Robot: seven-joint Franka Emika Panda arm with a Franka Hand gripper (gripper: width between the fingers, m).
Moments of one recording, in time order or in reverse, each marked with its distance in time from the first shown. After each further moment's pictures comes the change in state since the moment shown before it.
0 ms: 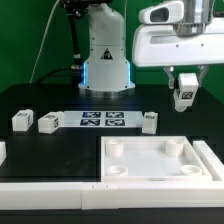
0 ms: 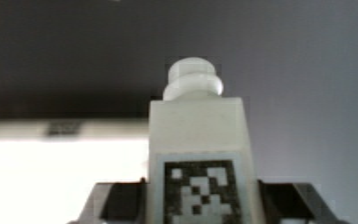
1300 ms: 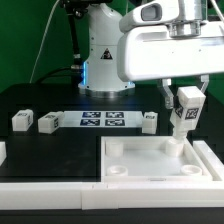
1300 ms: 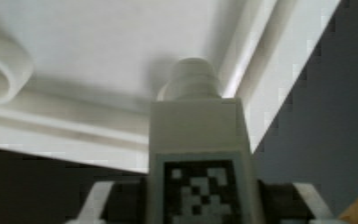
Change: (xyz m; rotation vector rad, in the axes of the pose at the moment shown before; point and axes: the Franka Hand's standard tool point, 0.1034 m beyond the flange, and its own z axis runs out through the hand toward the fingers) arm 0.110 0.039 0.014 0.009 0.182 -0.290
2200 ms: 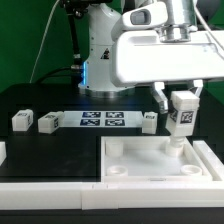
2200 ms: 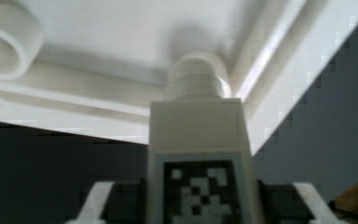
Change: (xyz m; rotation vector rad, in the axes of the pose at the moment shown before) arm 0.006 0.004 0.004 -0.030 0.156 0.073
